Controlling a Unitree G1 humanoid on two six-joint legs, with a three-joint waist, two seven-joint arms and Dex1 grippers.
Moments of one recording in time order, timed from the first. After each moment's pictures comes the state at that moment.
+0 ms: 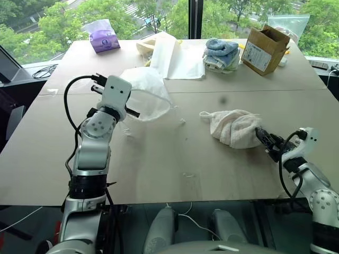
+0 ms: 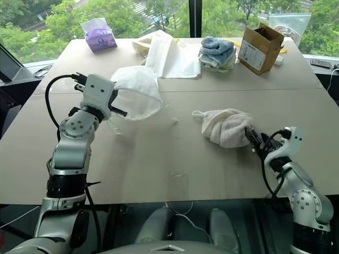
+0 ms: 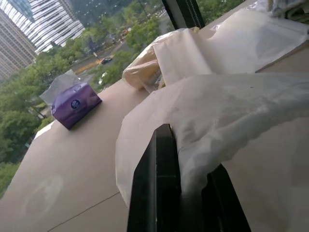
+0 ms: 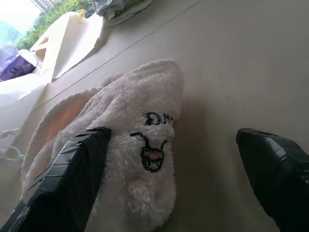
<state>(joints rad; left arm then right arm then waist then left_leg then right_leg) -0.48 0.47 0.12 -0.11 0.10 0.41 -0.33 -0.04 -0.31 -0.39 -0.22 0.98 0.68 0.17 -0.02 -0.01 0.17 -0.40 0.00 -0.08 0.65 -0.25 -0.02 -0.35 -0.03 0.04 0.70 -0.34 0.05</state>
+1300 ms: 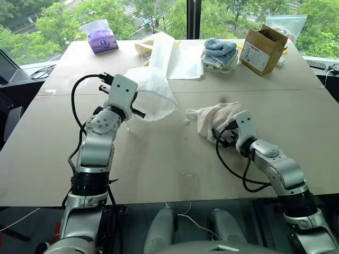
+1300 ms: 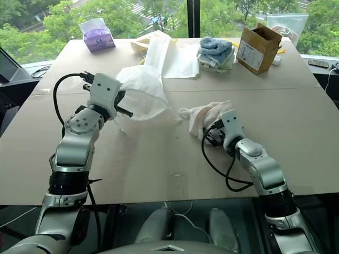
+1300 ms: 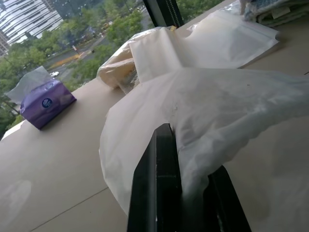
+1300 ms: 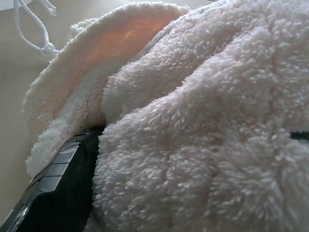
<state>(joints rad) -0.52 0.45 0.07 -0.10 0.04 0.49 -0.33 -0.31 -0.35 0.14 -0.22 0.30 0.71 0.21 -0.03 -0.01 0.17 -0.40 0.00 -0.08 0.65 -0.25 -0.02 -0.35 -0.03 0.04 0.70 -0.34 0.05</state>
